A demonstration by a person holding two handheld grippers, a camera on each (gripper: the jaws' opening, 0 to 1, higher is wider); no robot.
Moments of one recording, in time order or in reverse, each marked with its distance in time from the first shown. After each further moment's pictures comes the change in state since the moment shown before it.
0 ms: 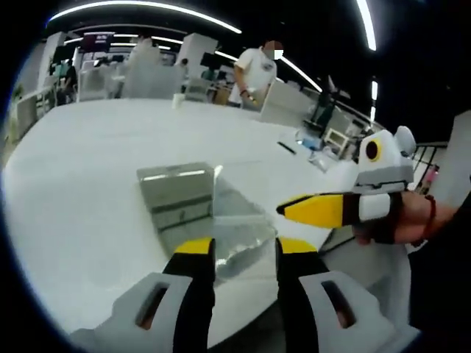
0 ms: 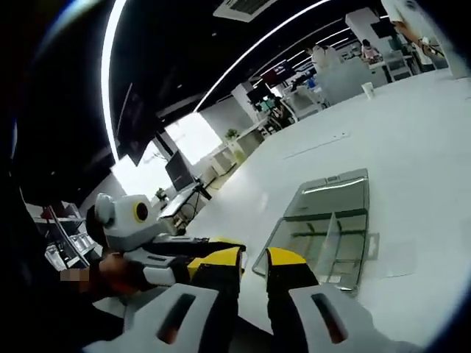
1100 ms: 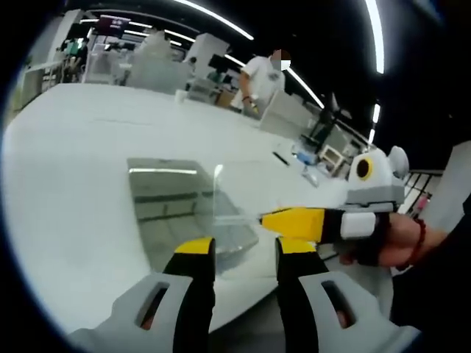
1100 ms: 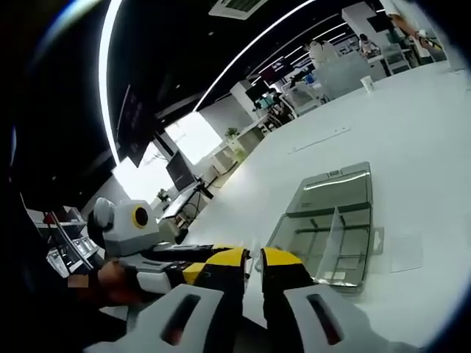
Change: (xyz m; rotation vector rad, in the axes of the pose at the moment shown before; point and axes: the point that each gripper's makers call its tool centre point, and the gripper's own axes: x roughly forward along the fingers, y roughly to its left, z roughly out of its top) left arm 0.004 -0.019 -0.002 -0.139 -0.041 -0.043; right arm 0.002 0.000 0.000 0.034 -0.005 -0.001
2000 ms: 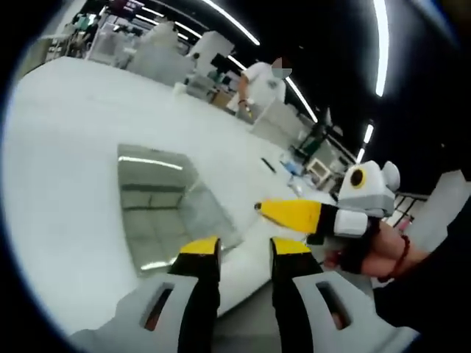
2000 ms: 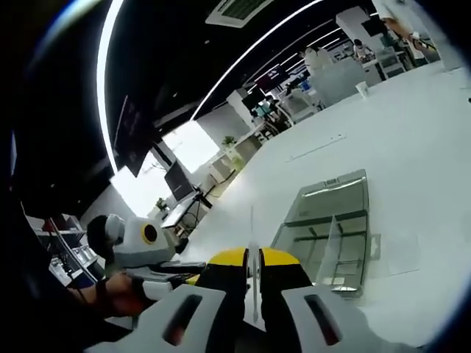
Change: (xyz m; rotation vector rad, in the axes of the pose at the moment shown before) left arm 0.002 -0.007 0.000 -0.110 -0.021 -0.098; right arm -0.003 0.001 0.010 0.031 -0.031 -0.002
